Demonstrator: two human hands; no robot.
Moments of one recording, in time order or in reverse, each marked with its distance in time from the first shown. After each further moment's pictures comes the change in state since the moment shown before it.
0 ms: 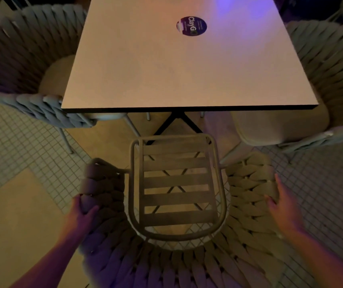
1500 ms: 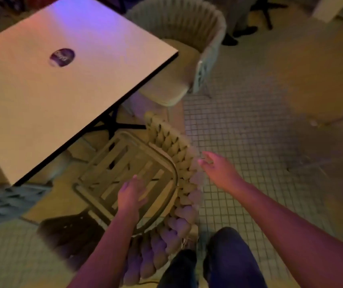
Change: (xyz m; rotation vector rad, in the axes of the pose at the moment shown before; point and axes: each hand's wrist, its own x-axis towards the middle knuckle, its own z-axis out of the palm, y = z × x) left_hand -0.114 0.142 -0.006 -0.486 -0.708 -0.019; right_hand -0.232 -0.115 -0.001 0.364 0.062 0.326
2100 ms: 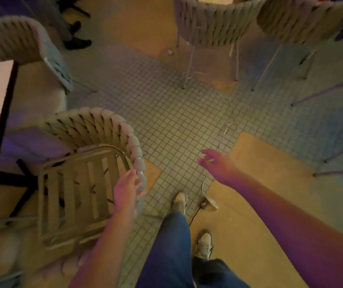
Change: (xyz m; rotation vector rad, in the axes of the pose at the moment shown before) left_hand -0.112 -0.116 -0.104 0.714 -0.703 0.191; right_hand -0.374 0.078 0.179 0.517 0.515 0.628
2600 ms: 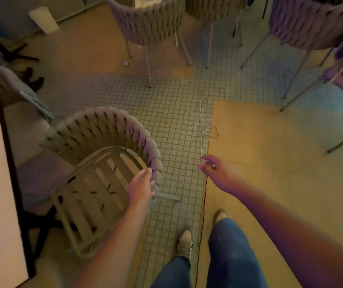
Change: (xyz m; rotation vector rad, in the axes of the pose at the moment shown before) left_hand -0.065 -0.047 -0.147 0.449 -0.311 0.126; right_hand -0.218 0.007 0.192 0.266 0.303 0.148
